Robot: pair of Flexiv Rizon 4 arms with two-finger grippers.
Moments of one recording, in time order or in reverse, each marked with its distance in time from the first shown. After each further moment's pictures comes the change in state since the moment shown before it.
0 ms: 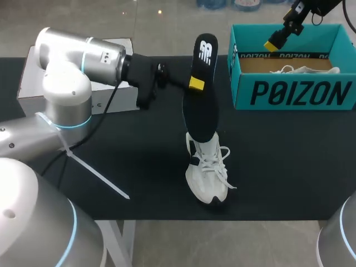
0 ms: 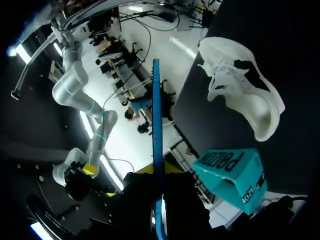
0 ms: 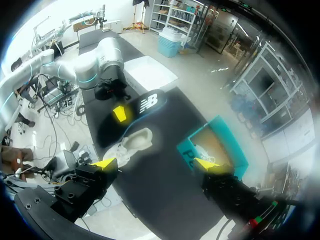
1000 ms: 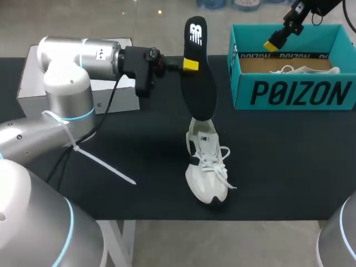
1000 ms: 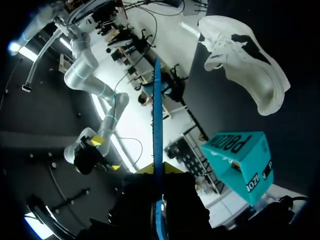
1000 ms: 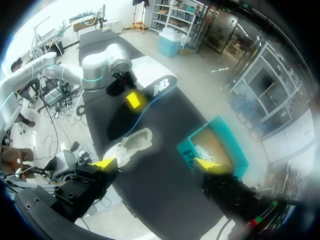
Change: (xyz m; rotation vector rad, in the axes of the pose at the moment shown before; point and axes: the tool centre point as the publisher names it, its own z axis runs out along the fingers) left arm 0.012 0.048 -0.022 -0.114 -0.143 -0.038; right arm 0.000 0.000 0.000 0.000 0.000 0.000
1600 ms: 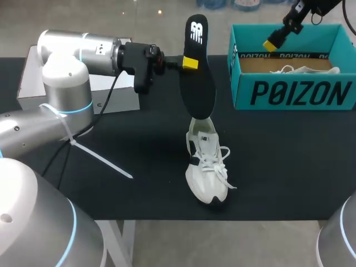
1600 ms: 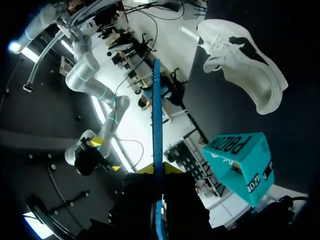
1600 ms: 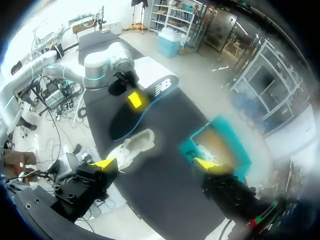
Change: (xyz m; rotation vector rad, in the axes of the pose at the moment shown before) left arm -0.001 0.003 -0.001 0.029 0.001 -0.001; right arm 0.002 0.002 0.001 -0.018 0.039 0.059
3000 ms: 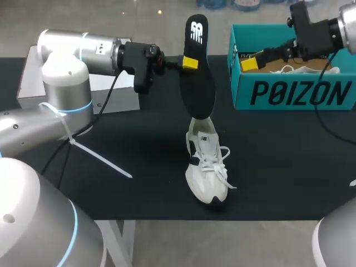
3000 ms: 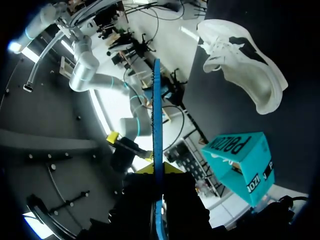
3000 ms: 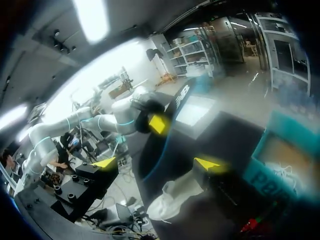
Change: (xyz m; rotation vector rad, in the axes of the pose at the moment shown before) left arm 0.000 0.000 0.000 0.002 0.001 0.000; right arm 0.022 0.007 0.100 -0.464 0.533 0.236
